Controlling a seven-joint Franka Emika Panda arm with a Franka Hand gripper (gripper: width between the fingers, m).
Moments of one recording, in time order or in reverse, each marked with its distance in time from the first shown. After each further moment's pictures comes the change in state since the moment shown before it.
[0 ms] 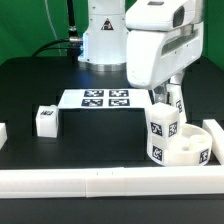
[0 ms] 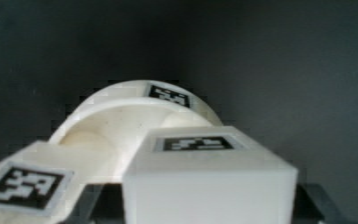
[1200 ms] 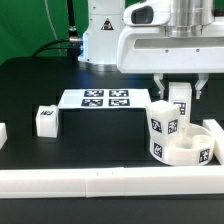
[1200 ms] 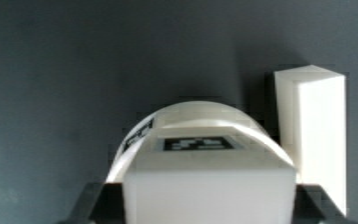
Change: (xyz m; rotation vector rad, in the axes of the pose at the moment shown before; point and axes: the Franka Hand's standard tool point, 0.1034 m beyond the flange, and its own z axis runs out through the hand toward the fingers) arm 0.011 -0.017 0.001 0.015 0.016 1.003
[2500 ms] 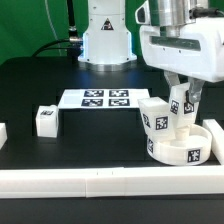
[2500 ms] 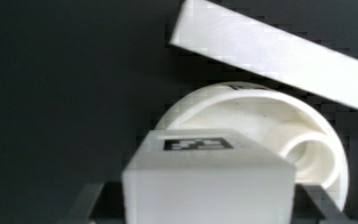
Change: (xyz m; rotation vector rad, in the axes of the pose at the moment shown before) arm 0.002 -0.009 -0.001 0.139 -0.012 1.139
